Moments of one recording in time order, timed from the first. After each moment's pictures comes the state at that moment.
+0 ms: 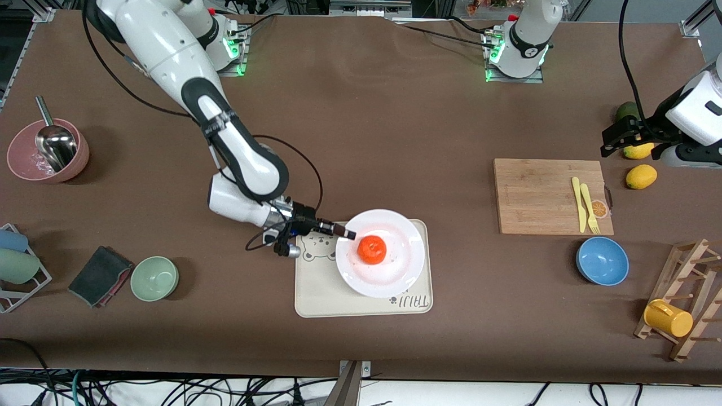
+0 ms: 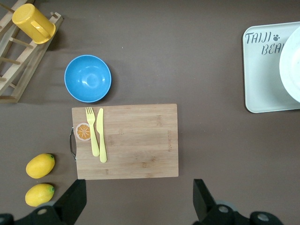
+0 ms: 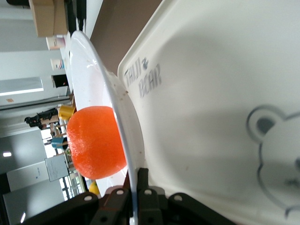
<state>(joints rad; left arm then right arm) -0.02 0.05 -0.02 -1.57 0.00 1.60 -0.01 0.26 0.91 0.31 -1.43 1.31 2.56 -0.33</state>
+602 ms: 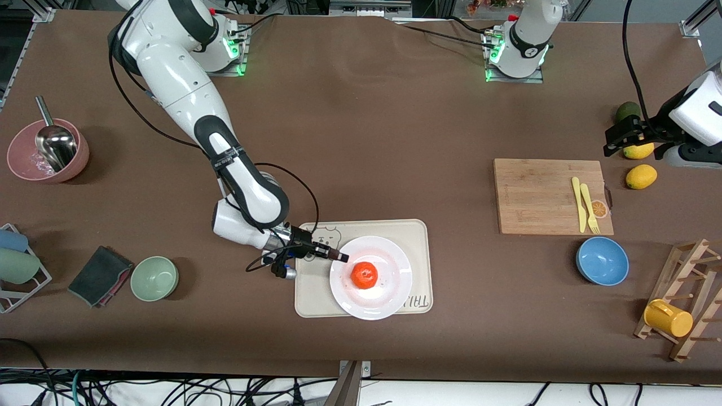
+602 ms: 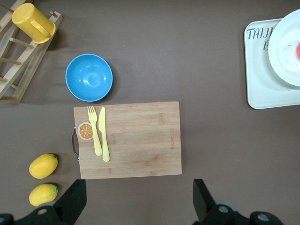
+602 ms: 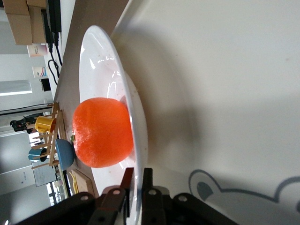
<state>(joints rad) -0.01 0.05 -0.01 -1.57 0.00 1.60 0.03 0.28 1.06 0.29 -1.28 1.21 2.56 -0.33</state>
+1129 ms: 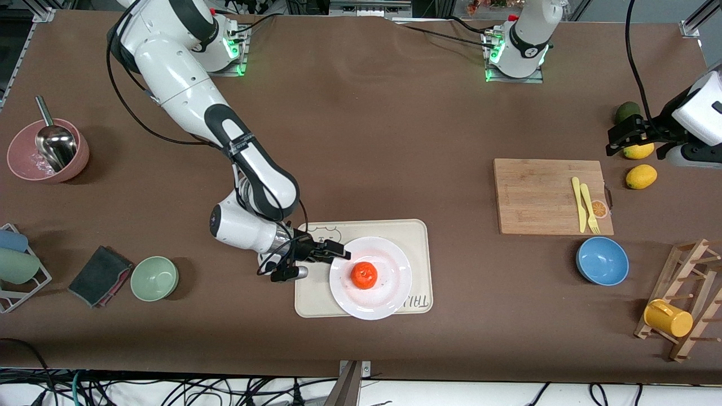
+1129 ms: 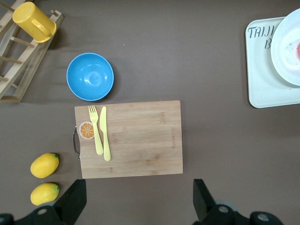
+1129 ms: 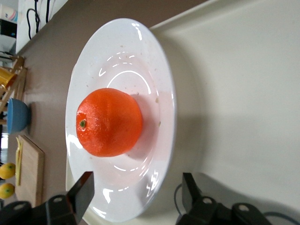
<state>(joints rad) -0.01 0.05 -0.01 -1.57 0.00 1.59 0.03 0.28 1.03 0.29 -1.25 0.78 2.56 -0.32</state>
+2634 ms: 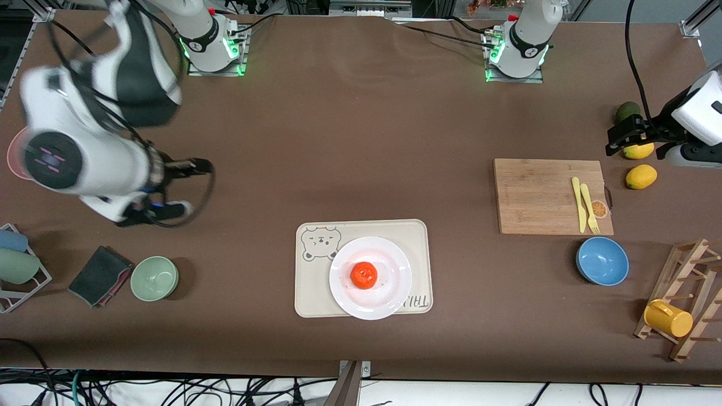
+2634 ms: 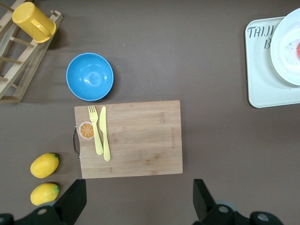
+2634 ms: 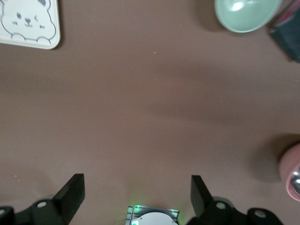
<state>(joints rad) -0.01 0.05 -0.01 -1.57 0.00 1.59 0.03 0.27 0.39 -0.07 -1.24 0.02 1.34 0.05</state>
